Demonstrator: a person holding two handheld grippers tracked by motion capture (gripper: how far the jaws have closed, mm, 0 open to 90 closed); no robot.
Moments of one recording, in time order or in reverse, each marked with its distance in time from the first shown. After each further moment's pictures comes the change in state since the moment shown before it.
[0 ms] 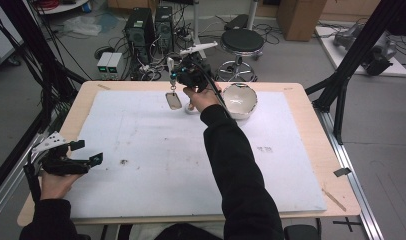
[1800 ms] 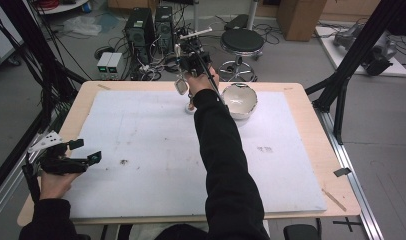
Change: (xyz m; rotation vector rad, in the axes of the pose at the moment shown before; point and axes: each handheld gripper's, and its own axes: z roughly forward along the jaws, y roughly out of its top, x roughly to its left) left arm 0.004 0.000 -0.002 -0.034 -0.012 -0.021; right arm -0.031 0.025 0.035 0.051 -0.203 0.080
